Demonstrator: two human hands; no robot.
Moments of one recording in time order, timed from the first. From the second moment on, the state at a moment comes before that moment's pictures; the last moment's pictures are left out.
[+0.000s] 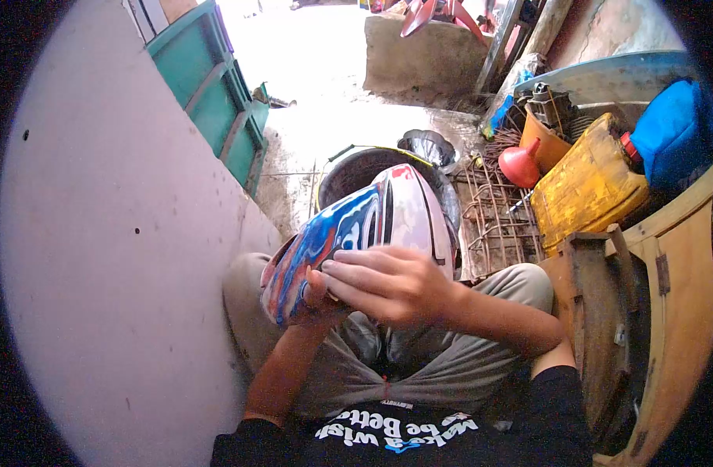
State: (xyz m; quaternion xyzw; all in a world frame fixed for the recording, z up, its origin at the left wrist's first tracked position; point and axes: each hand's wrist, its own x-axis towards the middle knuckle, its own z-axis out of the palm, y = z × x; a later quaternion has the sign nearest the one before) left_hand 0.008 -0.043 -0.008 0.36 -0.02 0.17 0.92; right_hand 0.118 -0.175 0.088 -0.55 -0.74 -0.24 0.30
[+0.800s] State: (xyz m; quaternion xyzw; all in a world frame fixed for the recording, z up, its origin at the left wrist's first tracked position) left_hand 0.006 -0.043 -0.012 0.30 -0.01 0.14 0.94; right_hand 0.163 -0.179 0.085 -0.70 -0.64 -0.21 0.21
